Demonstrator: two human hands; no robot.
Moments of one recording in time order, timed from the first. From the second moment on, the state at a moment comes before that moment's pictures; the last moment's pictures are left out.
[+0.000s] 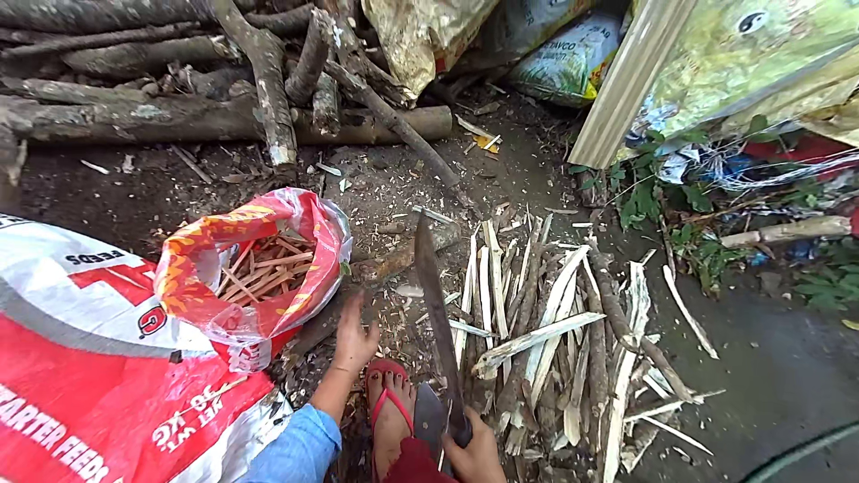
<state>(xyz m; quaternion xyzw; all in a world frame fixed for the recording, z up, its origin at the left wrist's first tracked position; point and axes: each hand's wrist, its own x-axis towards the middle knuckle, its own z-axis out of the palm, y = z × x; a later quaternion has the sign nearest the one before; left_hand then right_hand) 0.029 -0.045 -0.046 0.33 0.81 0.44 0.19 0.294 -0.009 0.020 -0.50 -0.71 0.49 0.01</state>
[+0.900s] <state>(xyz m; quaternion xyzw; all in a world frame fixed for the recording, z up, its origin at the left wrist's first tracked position) 0.029 0.065 -0.076 0.11 0.87 0.21 0.42 0.306 -0.016 0.022 -0.57 -0.65 0.50 -0.03</state>
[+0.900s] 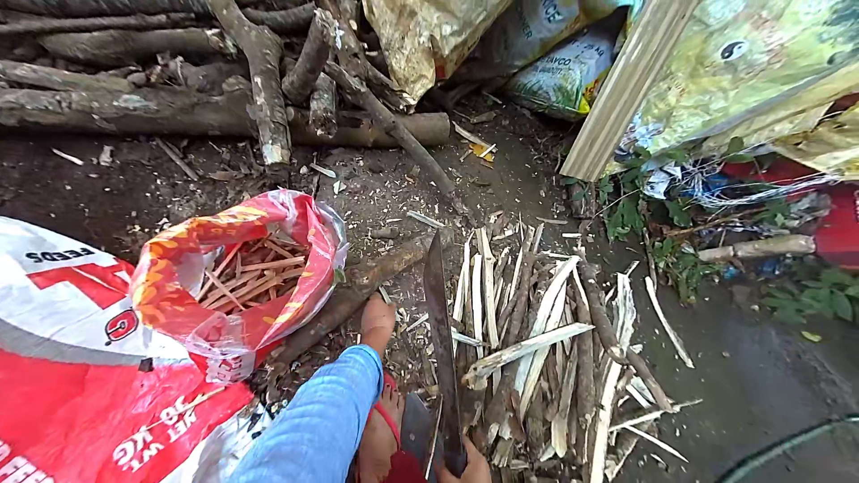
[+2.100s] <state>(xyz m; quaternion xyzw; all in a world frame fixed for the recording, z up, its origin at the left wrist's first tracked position) 0.072 0.014 -0.080 0.38 0.82 0.25 0.35 0.319 -0.025 -0.023 -0.58 -0.64 0.48 -0.16</state>
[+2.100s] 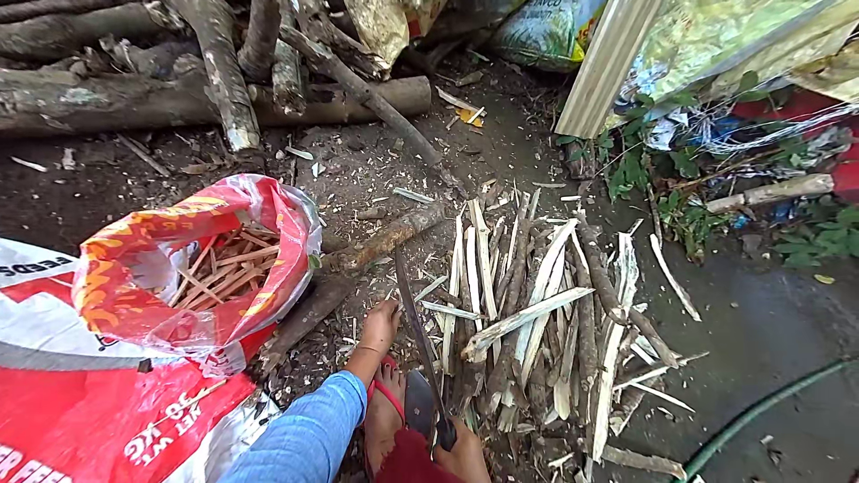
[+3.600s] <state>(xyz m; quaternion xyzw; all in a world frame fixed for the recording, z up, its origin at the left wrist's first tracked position) 0.044 -0.062 -0.067 0.34 0.86 0.33 0.22 0.320 -0.028 -0.059 -0.59 -0.64 0.48 -0.12</state>
